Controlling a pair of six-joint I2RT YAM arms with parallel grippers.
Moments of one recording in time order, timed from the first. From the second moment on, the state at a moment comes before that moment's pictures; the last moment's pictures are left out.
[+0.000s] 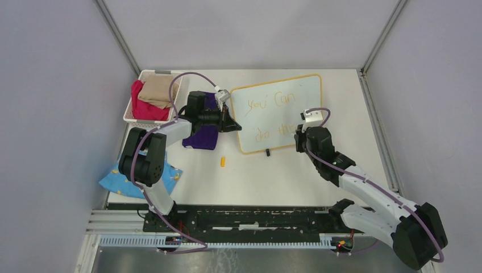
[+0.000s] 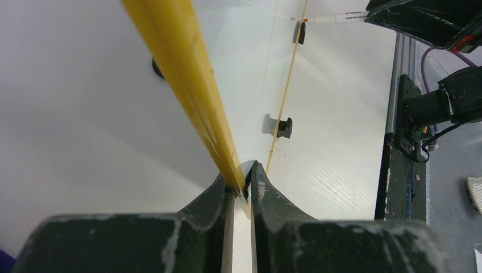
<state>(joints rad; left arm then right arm) -0.30 1.76 1.01 0.15 0.95 -0.01 0.56 1.01 0.56 -0.01 0.32 0.20</state>
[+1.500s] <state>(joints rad) -0.30 1.77 1.03 0.13 0.94 -0.01 0.73 0.83 0.55 0.07 0.57 0.00</state>
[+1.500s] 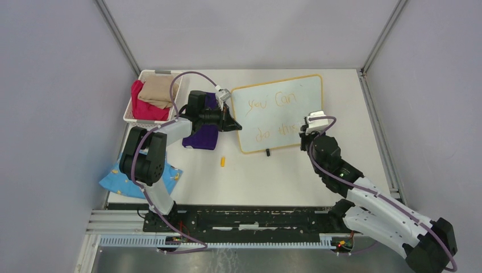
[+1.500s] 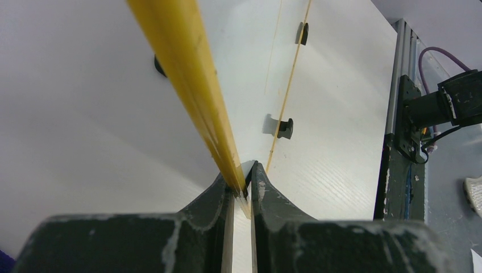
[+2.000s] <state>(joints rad) -0.30 1.78 1.03 0.13 0.93 -0.01 0.64 0.81 0.48 0.12 0.37 0.11</state>
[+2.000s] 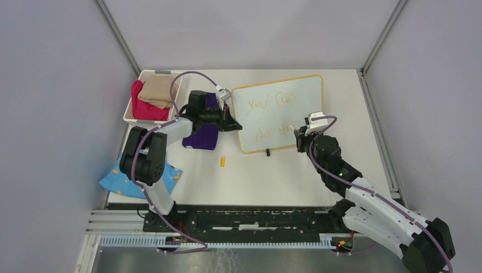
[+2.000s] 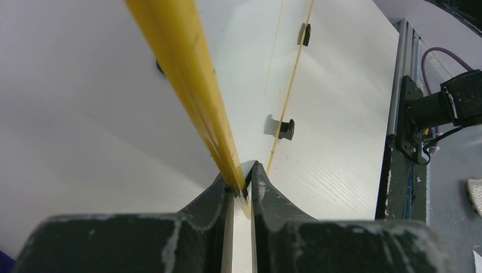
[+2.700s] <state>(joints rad) -0.31 1.78 1.03 0.13 0.92 -0.01 0.61 0.90 0.48 0.19 0.35 0.20</state>
